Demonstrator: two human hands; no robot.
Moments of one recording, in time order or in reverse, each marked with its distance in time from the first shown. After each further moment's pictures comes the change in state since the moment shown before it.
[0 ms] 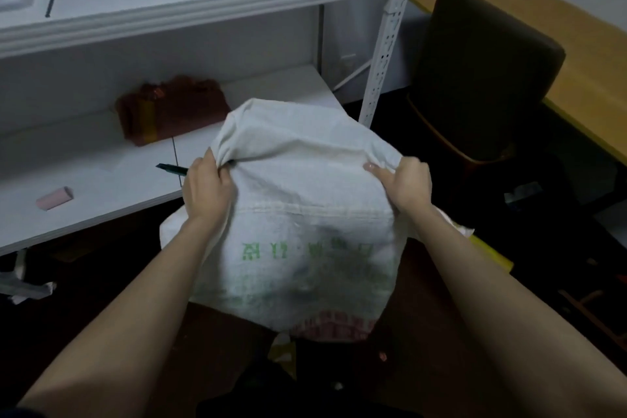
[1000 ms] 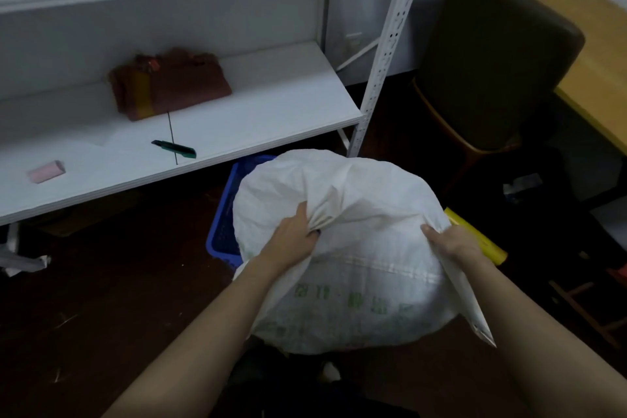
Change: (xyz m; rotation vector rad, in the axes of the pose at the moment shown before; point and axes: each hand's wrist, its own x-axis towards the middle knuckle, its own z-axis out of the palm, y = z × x) left_hand -0.105 0.026 0.071 -0.230 -0.835 0.096; right_hand -0.028 0.146 -0.004 -0.322 -0.367 0.489
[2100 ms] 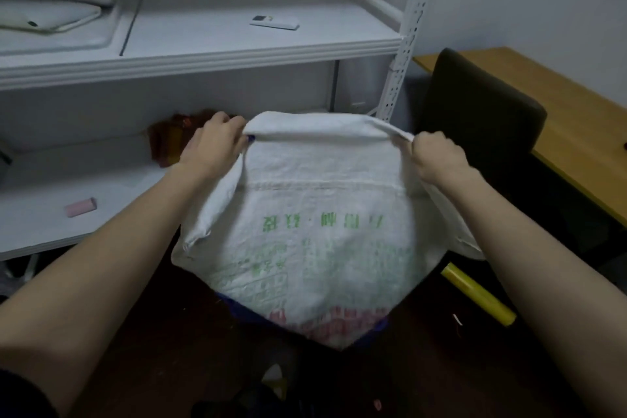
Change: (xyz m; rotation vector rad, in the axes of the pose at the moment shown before) left_hand -0.007 0.050 -0.215 0.546 0.583 0.108; right_hand -0.103 -0.160 -0.146 -0.325 0.479 -0.598
